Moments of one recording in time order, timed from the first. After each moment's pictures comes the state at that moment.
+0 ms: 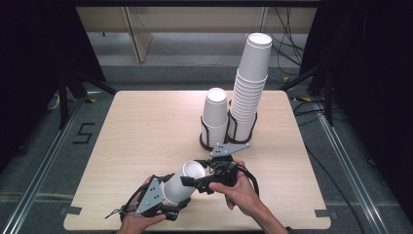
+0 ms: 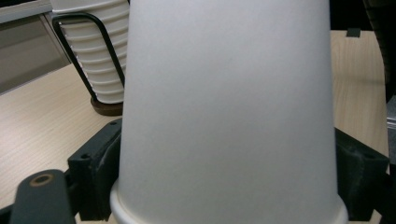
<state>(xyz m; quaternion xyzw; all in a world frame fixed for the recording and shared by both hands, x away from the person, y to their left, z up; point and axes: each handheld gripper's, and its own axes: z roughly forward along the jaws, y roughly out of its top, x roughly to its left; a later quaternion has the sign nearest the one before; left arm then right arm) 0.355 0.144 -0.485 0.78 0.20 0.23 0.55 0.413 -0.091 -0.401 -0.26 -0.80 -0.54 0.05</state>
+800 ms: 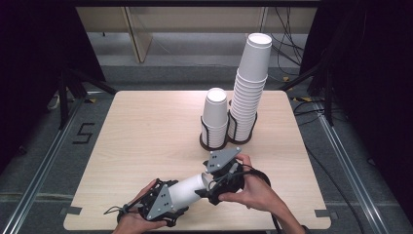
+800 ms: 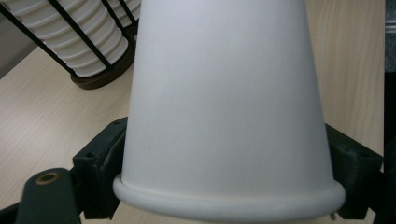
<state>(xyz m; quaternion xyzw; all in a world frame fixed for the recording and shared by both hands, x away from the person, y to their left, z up) 0.347 0.137 -0.478 0.87 0.12 0.24 0.41 0.396 -0.100 -0.369 -0.11 -0.91 -0.38 -0.08</state>
